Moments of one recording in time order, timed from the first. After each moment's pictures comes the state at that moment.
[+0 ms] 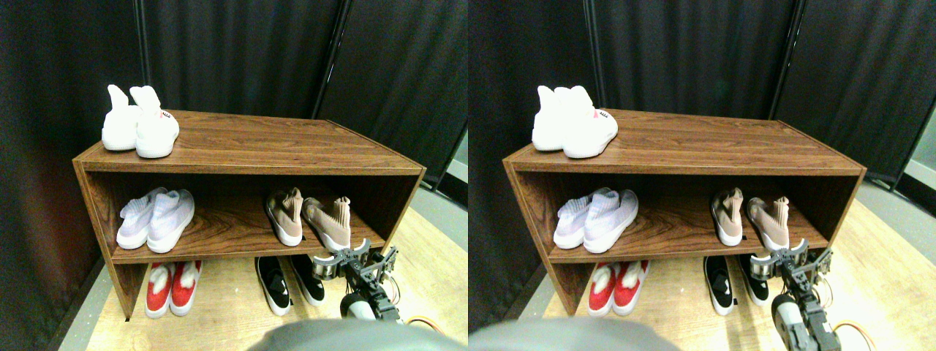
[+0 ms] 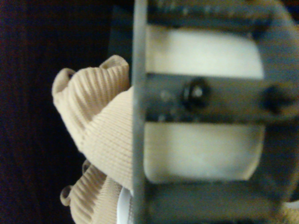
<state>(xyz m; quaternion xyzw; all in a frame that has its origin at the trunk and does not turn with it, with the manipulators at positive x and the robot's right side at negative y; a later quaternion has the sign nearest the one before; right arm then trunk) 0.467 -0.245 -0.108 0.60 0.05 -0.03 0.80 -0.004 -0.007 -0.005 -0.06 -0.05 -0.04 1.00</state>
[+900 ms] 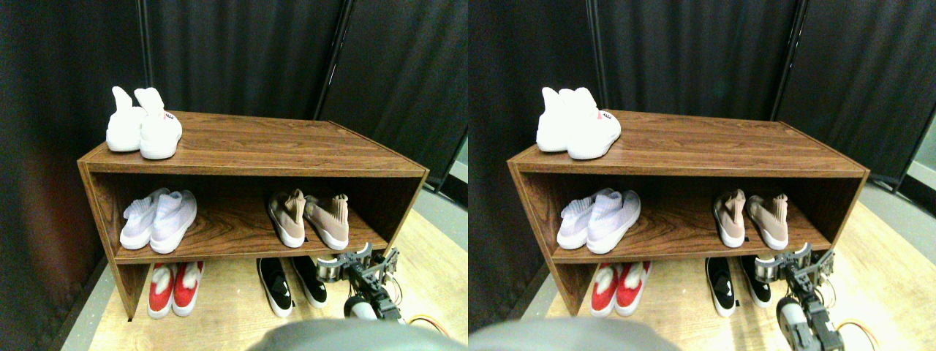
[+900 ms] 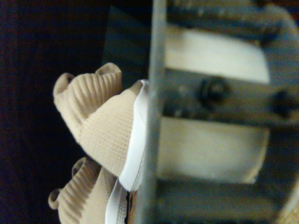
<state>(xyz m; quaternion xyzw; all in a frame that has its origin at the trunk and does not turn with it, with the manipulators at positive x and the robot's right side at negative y) 0.462 -0.254 -0.112 0.61 0.05 -0.04 0.79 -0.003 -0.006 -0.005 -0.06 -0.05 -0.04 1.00</state>
